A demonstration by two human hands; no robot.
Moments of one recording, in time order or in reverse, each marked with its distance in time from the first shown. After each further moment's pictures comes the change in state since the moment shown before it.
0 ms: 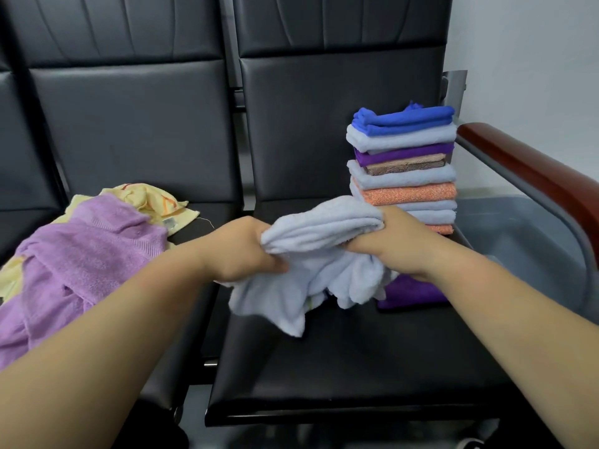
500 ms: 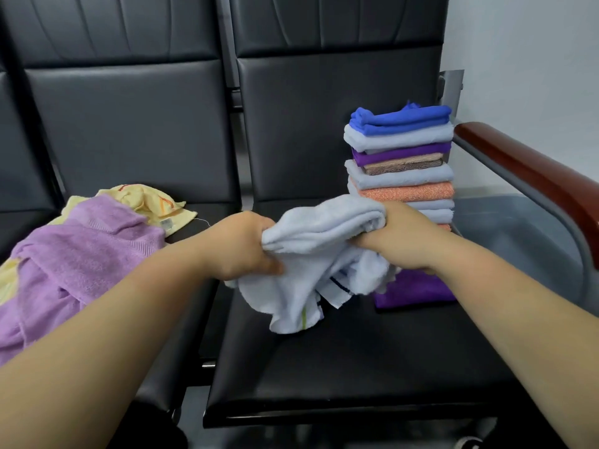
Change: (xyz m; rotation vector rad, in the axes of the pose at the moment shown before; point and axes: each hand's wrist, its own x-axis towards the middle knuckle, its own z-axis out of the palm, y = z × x) left_hand 0.003 0.006 -0.006 0.134 0.036 0.006; right_hand -0.002 -0.004 -0.009 -0.238 0.099 0.036
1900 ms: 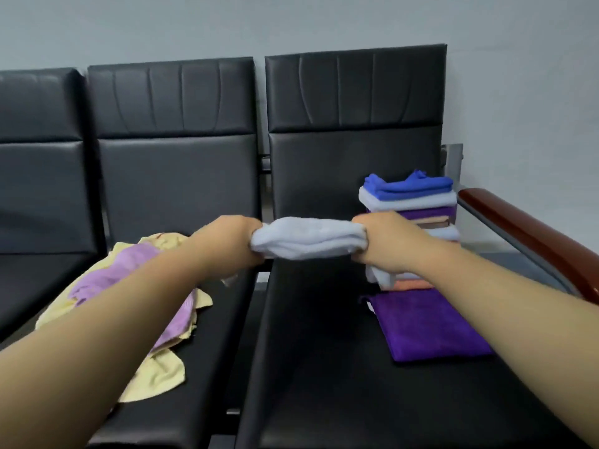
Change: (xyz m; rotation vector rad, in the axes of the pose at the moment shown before) left_hand 0.006 -0.011 -0.084 0.549 0.214 -0.119; right_hand 0.038 -0.076 -0.034 -0.667 0.061 -0.219
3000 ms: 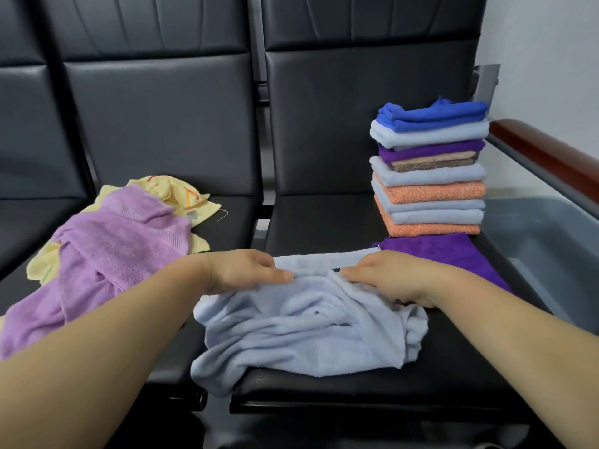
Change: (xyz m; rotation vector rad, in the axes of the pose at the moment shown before) left_hand -0.020 -0.009 0.143 -0.844 -0.589 -0.037; right_hand -0.050 0.006 0.126 0.703 -0.540 0.405
